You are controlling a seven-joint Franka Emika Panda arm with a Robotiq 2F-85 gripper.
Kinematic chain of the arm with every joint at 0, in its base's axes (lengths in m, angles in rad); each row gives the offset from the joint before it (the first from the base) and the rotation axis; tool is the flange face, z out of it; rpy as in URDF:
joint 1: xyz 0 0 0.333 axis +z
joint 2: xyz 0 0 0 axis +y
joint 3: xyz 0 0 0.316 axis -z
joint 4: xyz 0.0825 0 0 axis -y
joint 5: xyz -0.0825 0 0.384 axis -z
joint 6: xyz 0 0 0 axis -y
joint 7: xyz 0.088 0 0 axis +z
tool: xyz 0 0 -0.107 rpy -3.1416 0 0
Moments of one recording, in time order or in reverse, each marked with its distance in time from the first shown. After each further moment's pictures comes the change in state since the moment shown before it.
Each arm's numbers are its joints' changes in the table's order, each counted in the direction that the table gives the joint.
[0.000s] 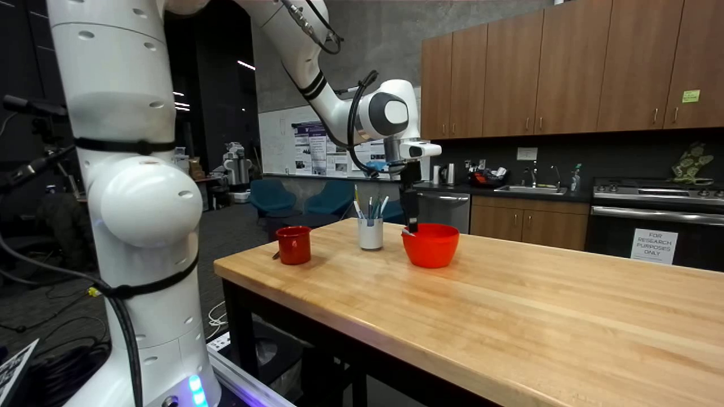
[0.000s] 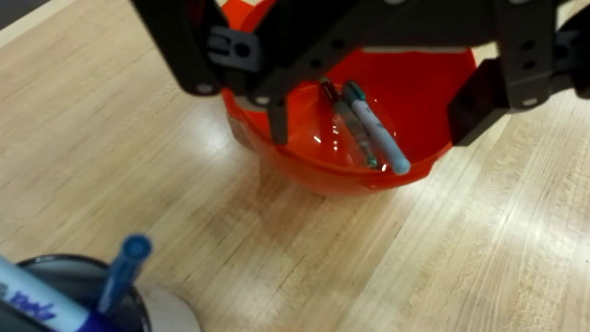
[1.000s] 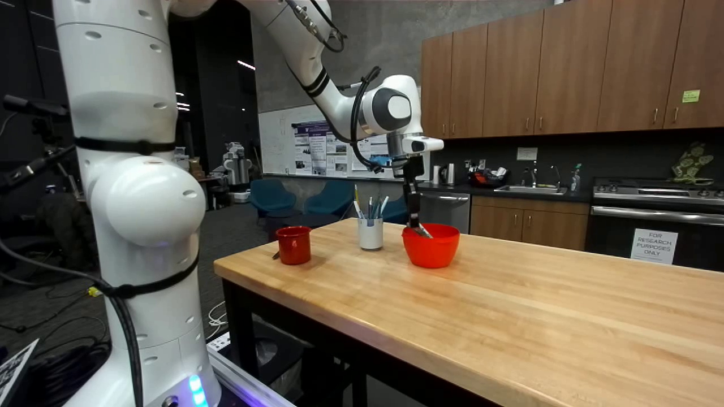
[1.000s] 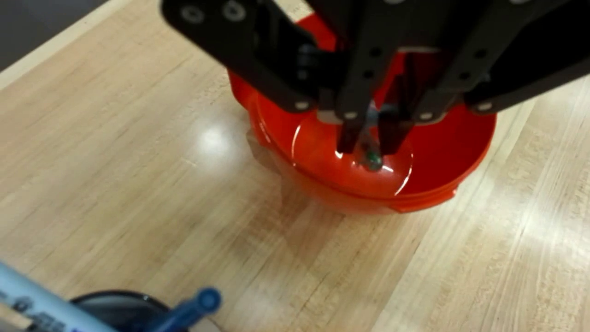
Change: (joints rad) arm 0.036 0.017 0.028 0.056 -0.011 -0.025 -0.019
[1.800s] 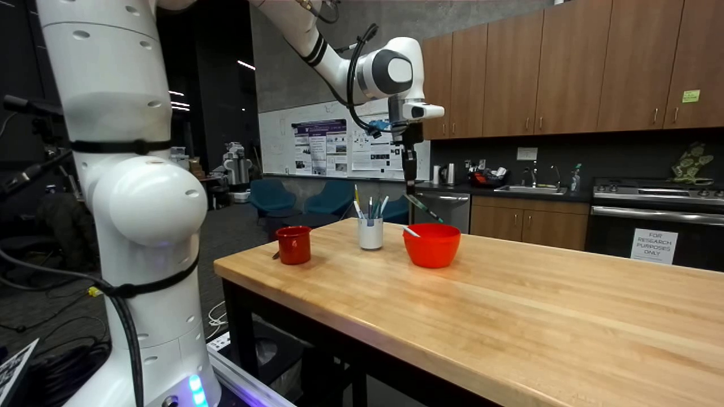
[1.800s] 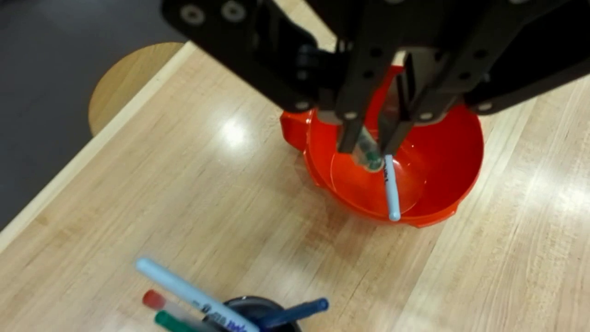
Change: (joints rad) arm 0.021 -0.058 0.000 0.147 -0.123 -0.193 0.020
